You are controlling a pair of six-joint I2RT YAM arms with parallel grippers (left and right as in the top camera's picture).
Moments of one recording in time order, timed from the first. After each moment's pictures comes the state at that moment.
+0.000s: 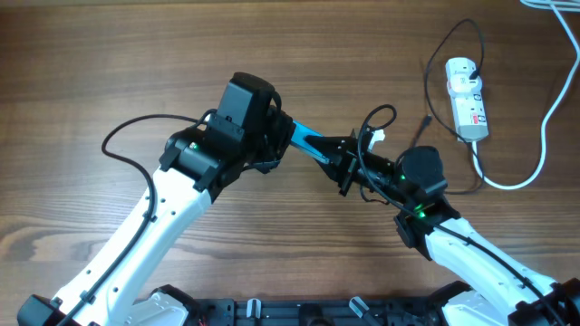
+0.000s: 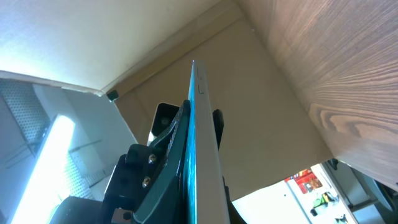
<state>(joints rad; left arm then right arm) -0.54 1.38 1.24 -0.72 0.15 -1.56 0.45 1.28 0.43 0.82 -0.65 2.11</state>
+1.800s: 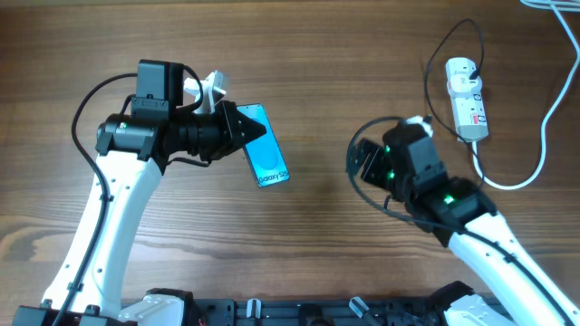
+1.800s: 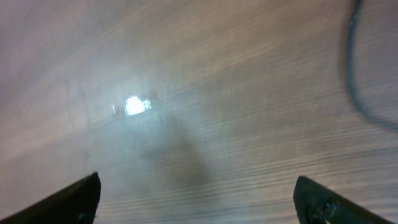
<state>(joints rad) -0.14 1.39 1.23 -0.87 0.78 -0.57 0.46 1.14 0.86 -0.64 0.09 0.82</state>
